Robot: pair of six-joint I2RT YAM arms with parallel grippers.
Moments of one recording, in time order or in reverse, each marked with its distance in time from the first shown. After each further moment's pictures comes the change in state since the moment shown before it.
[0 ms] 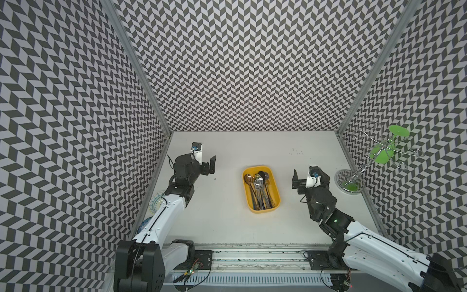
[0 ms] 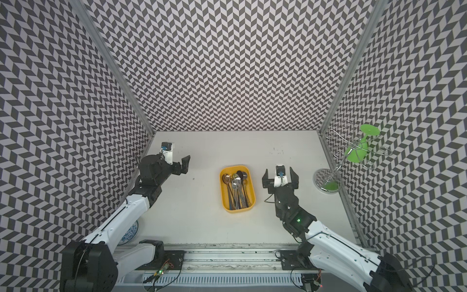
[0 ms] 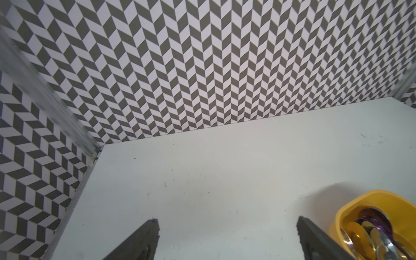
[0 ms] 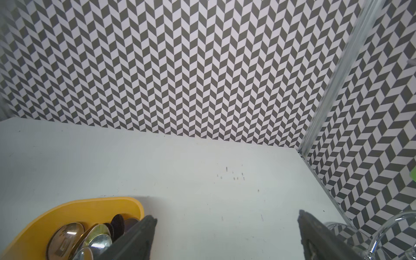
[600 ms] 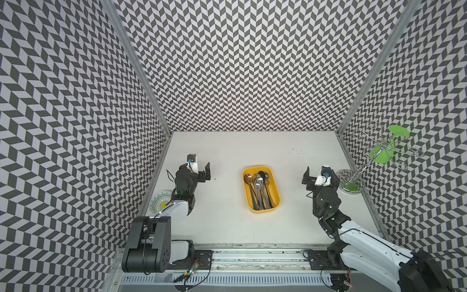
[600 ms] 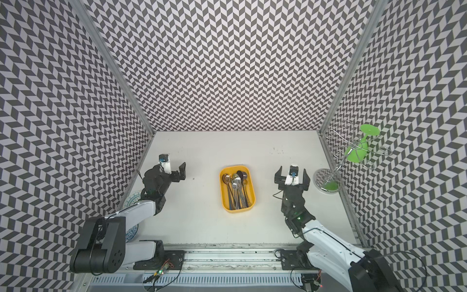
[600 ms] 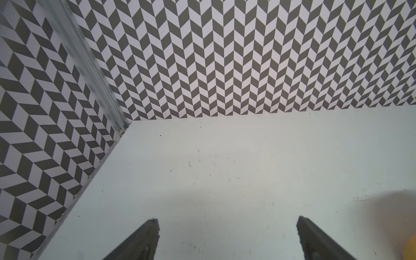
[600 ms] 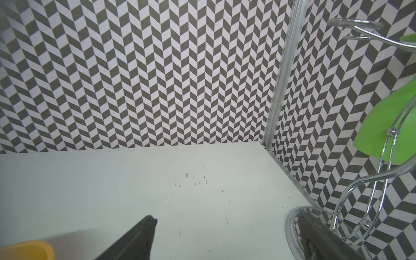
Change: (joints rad) left arm 0.091 0.174 -0.278 0.538 -0.031 -0.034; right arm -0.229 0.123 -0.131 0.307 -0.001 0.013
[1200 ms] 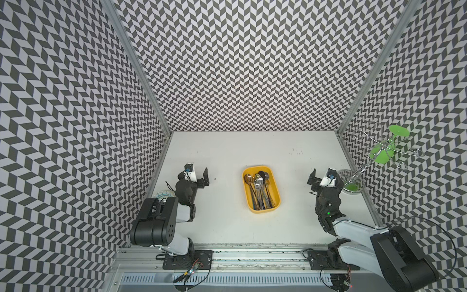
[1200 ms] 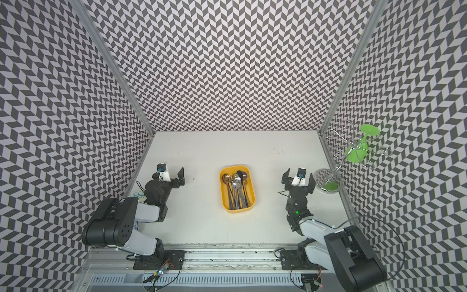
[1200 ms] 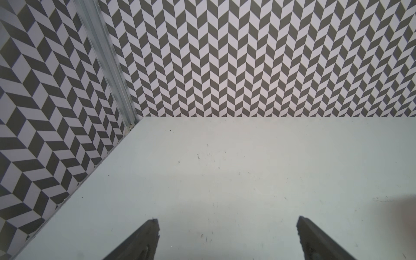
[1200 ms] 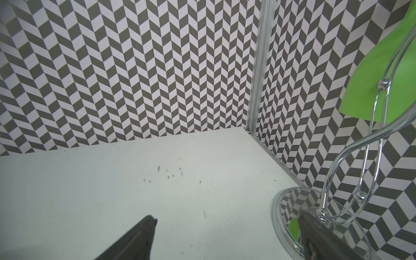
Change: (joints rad) left arm 0.032 0.224 -0.168 0.467 0.001 -0.027; right arm -0.192 0.263 -0.093 0.328 -0.117 0.046
